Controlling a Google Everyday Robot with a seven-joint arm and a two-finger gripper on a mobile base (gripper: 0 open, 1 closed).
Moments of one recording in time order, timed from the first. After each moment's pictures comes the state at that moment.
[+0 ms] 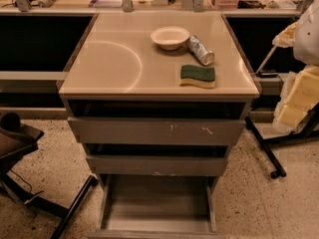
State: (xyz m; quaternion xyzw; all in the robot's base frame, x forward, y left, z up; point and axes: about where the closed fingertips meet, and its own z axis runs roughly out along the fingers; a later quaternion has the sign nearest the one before) arm 0.438 -0.217 0.976 -0.60 0.78 -0.03 0.16
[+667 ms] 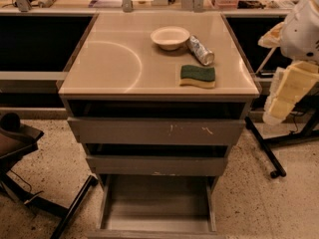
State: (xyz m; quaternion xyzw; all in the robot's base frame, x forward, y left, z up) arm 0.456 -0.209 0.967 -0.62 0.77 0.00 0.16
